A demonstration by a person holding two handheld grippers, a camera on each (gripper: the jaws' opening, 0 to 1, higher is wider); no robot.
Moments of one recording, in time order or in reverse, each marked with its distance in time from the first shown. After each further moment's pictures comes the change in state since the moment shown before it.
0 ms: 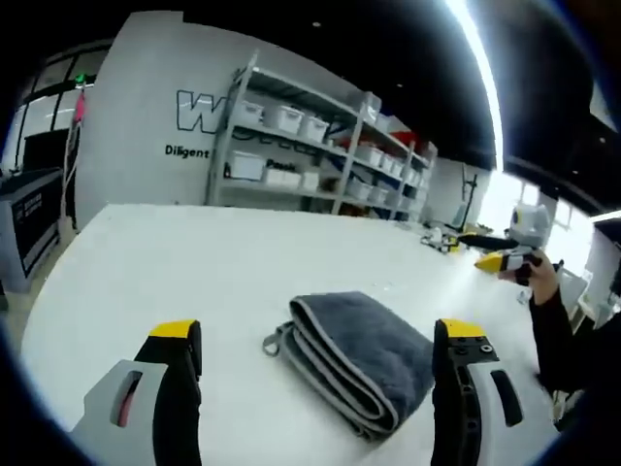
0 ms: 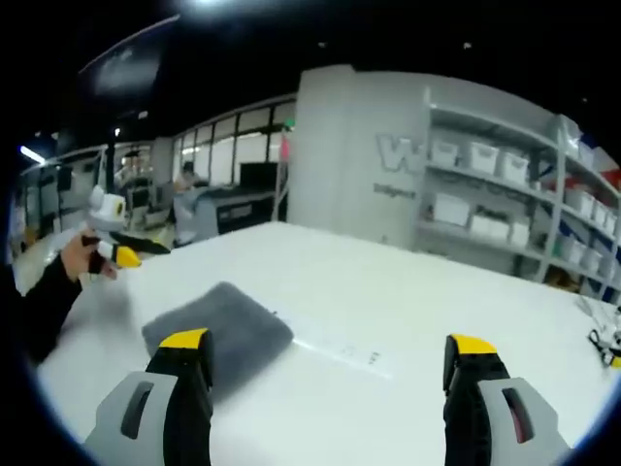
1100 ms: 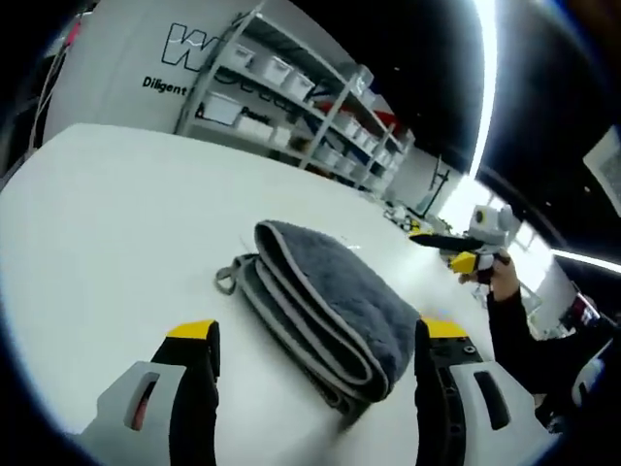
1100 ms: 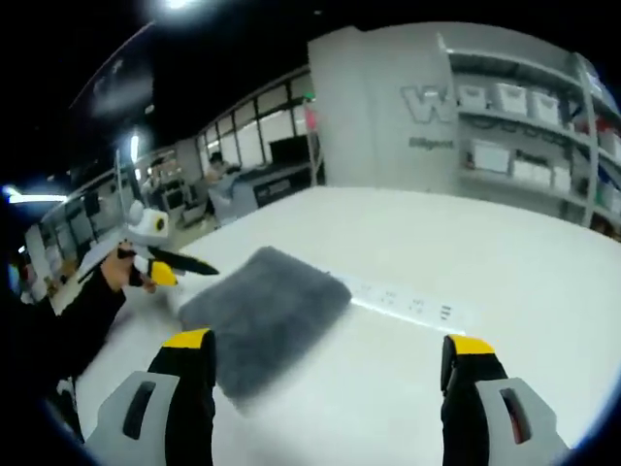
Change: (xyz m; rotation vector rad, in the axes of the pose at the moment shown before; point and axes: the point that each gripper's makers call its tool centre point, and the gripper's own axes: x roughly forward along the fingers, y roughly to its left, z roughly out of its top) left arm 0.017 -0.015 -0.069 -0.144 0.187 -0.158; right arm 0.019 0.066 -0.060 0.139 0.160 0.220
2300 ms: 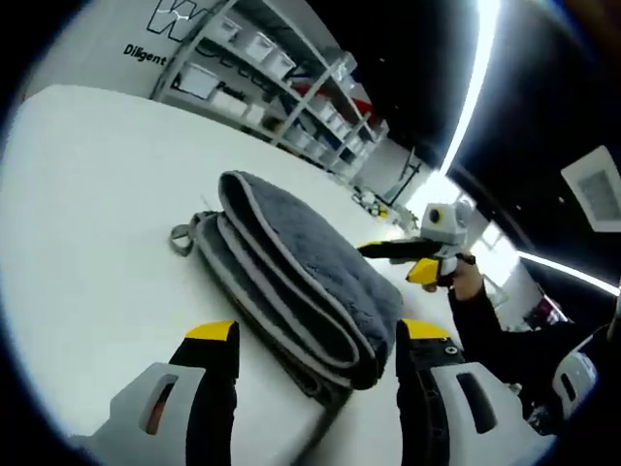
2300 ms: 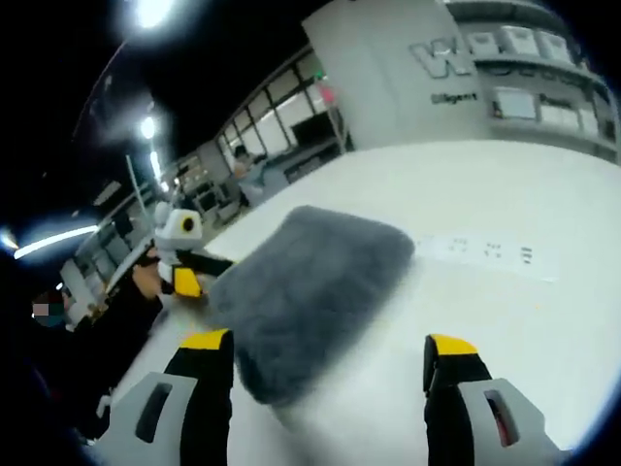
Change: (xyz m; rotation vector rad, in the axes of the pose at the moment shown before) left arm 0.020 -0.017 -0.033 -0.058 0.082 -0.168; right arm 0.053 0.023 -0.030 0.152 0.099 0.201
